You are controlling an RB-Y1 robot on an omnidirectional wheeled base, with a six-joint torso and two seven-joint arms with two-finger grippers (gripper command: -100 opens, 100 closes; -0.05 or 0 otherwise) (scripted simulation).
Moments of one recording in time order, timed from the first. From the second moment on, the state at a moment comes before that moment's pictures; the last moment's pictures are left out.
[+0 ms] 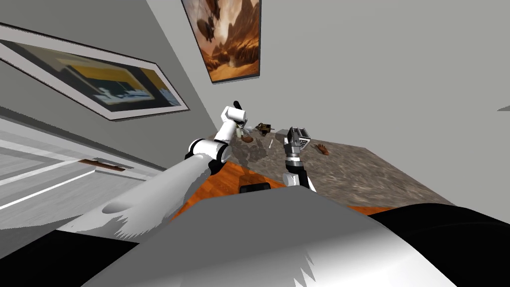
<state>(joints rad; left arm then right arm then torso) -1.33 0.09 0.04 -0.81 0.02 1.12 -0.28 0.49 0.00 0.05 -2.21 -0.03 -0.45 0.02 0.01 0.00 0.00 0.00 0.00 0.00</state>
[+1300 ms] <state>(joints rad) -1.42 0.01 -0.07 -0.79 -0.08 1.19 -0.05 0.49 0.00 0.05 -2.21 -0.03 -0.45 0.02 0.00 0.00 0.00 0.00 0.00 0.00</state>
